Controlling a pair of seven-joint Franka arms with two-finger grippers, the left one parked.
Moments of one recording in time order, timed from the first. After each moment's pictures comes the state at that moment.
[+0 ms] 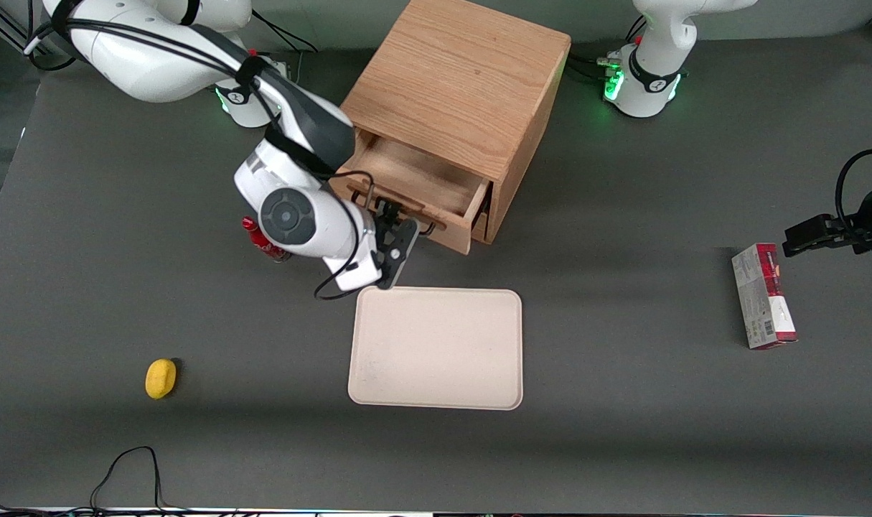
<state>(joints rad) -0.05 0.66 0.78 -1.47 -0.13 1.84 -0.37</state>
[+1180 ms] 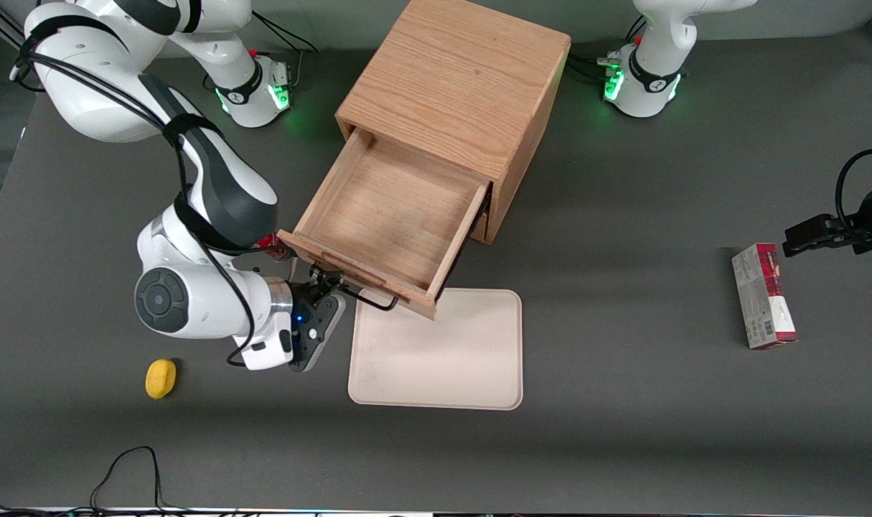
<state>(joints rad) -0.06 0.79 0.67 -1.13 -0.13 1.75 -0.48</state>
